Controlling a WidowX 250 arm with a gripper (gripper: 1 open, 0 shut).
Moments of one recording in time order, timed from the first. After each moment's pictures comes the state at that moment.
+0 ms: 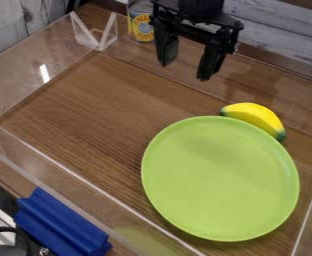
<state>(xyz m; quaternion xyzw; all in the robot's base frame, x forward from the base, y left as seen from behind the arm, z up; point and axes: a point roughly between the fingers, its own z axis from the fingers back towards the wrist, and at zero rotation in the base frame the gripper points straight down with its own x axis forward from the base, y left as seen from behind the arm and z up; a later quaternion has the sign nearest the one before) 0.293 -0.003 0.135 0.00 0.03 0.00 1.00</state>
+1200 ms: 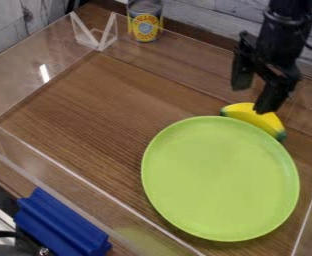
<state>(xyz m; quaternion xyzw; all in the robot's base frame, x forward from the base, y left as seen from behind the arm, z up) 0.346 -0.086 0.076 0.01 0.04 -0.30 0.95</state>
